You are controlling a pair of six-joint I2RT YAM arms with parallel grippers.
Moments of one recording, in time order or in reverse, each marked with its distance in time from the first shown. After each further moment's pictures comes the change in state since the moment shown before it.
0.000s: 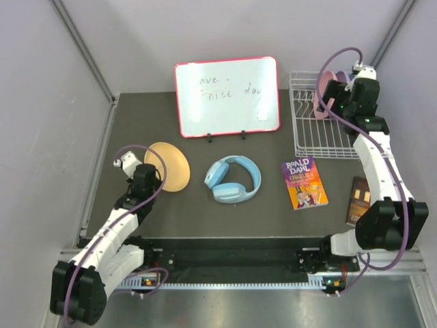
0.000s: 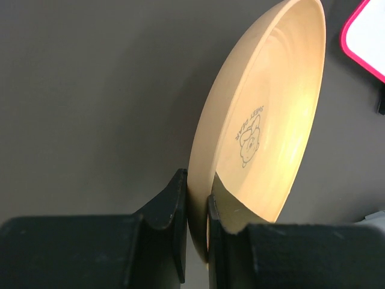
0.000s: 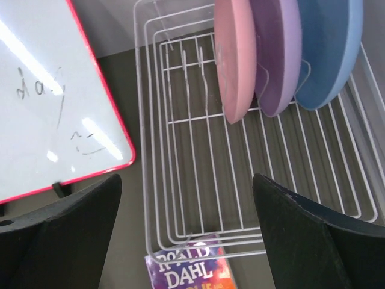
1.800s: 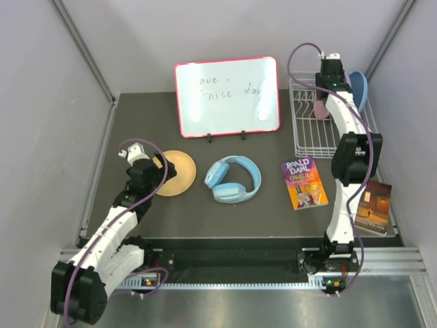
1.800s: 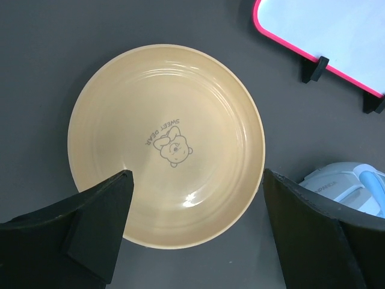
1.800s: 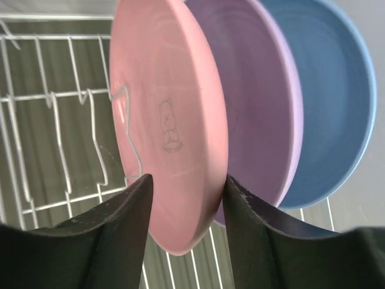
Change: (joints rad) left arm 0.011 0.002 0.045 0.068 0.221 0.058; right arm 0.027 0.775 0.686 -0.112 0.359 -0.346
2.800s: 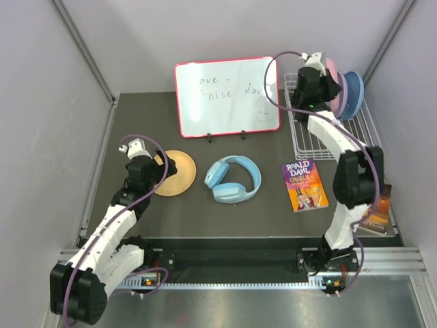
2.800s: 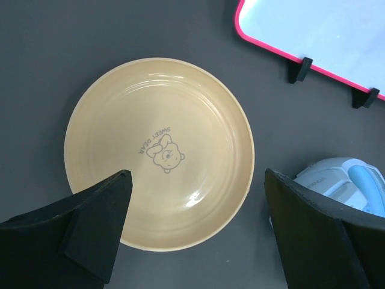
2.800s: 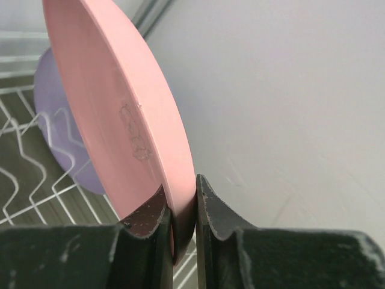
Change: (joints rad) left arm 0.000 0.008 0.045 -0.018 0.023 0.059; right arm 0.231 -0.249 -0.441 0.594 0.643 -0.397
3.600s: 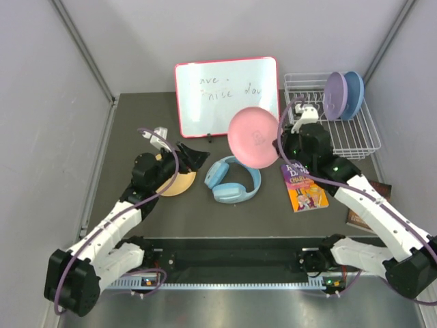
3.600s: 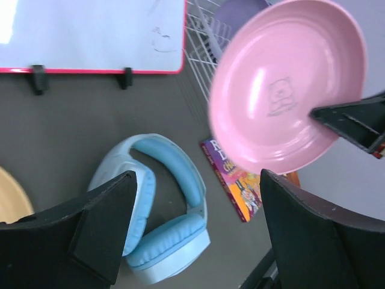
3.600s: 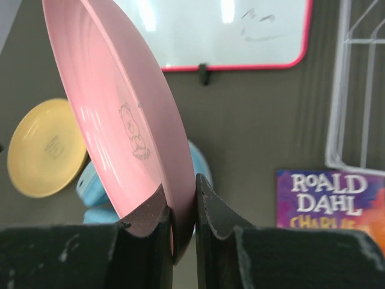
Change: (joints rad) left arm -0.132 0.052 0.002 0.469 0.518 -0.148; right arm 0.310 -0.850 -0.558 -0.491 -0.839 0.905
